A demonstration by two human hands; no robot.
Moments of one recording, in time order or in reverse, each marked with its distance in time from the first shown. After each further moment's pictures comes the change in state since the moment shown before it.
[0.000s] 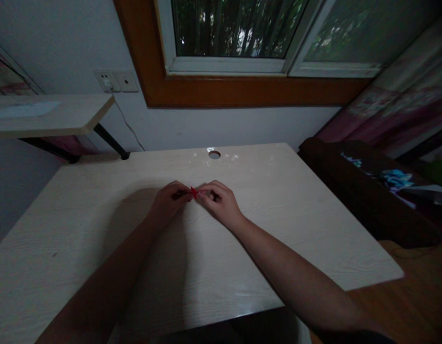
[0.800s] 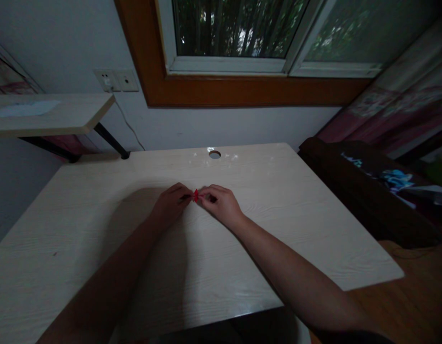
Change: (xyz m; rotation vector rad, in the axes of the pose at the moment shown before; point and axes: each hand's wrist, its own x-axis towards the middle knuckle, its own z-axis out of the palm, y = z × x) left_hand -0.002 0.003 0.001 0.250 -0.075 0.175; right_hand -0.001 0.008 -0.002 -0.167 -0.082 -0.037
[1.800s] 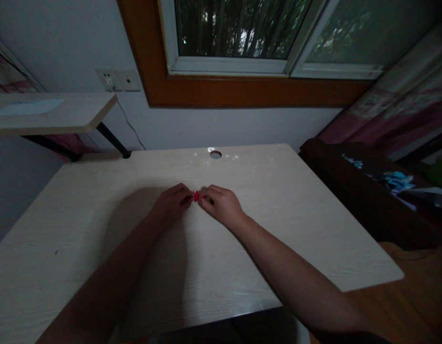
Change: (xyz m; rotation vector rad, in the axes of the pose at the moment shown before) left_hand -0.001 -0.001 -0.001 0.274 -0.071 0.203; right_hand -0.002 0.002 -0.004 -0.274 -0.091 -0.103
